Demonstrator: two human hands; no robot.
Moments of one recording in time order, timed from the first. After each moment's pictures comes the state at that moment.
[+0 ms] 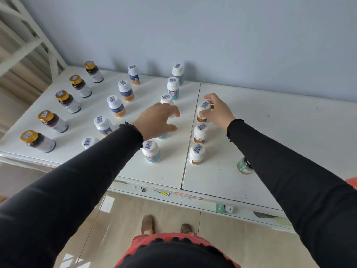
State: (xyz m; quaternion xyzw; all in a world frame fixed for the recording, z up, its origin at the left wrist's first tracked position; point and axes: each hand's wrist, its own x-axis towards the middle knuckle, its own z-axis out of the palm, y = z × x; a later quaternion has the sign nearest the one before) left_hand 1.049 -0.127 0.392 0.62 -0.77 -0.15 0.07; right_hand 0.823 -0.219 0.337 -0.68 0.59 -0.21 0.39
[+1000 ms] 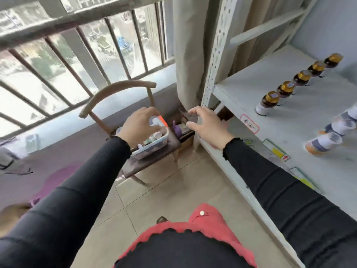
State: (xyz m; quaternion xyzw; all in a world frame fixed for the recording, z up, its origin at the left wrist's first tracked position) left_hand 1.550 0.360 0.337 0.90 -0.37 -0.14 0.18; right_hand 1.408 0.161 0.327 -0.91 0.21 -0.02 0.35
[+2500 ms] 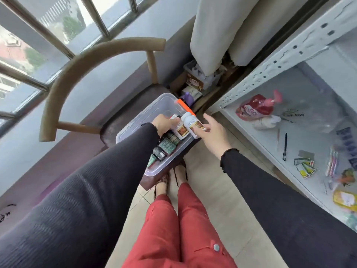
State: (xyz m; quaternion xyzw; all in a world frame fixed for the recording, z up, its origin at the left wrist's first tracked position) left_hand 1.779 0.296 0.013 0.78 -0.08 -0.56 0.26; right_hand 1.604 0.208 0.065 -0.69 0.52 0.06 0.50
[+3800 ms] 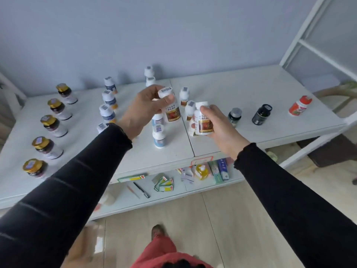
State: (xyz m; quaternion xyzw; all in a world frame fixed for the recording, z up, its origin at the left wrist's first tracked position) left_hand 1.110 -0.052 0.437 0.42 -0.62 -0.55 0.36; right_hand 0.896 0.035 0.408 -0.38 0.55 -0.51 0.55
